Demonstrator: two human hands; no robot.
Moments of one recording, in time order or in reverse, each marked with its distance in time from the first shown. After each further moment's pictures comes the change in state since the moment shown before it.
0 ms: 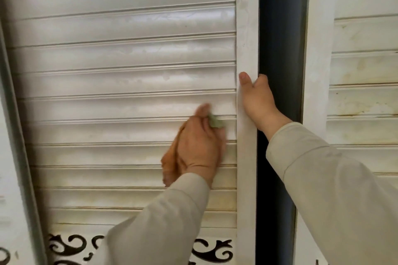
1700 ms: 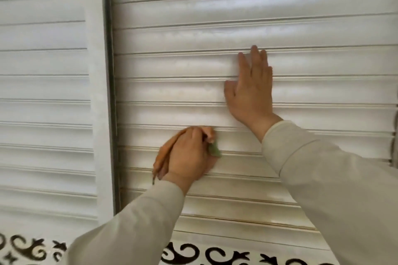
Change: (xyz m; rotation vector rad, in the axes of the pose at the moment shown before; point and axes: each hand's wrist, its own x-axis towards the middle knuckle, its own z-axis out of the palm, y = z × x) left_hand 0.121 -0.179 -0.154 0.305 -0.271 0.453; right_hand -0.037 -0.072 0.223 -0.782 0.191 -0.720
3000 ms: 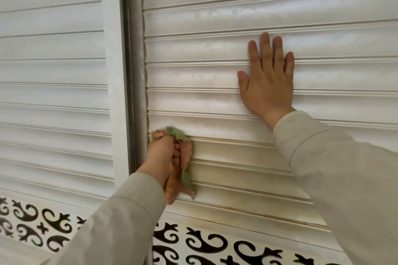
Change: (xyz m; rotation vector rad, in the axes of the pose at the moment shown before) left_hand -0.006 -0.066 -0.026 -1.094 0.082 -1.361; right_hand -0.003 0.007 0.042 -0.211 -0.011 -0.070
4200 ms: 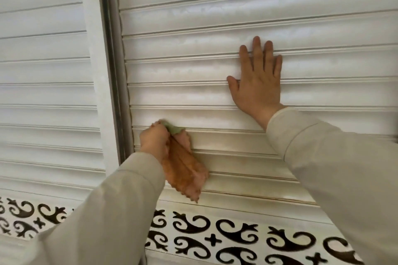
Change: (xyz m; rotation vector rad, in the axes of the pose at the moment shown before) left_hand -0.030 0.003 0.019 -0.091 0.164 0.132; right_hand -0.029 0.028 -0.025 0.028 -0.065 0.013
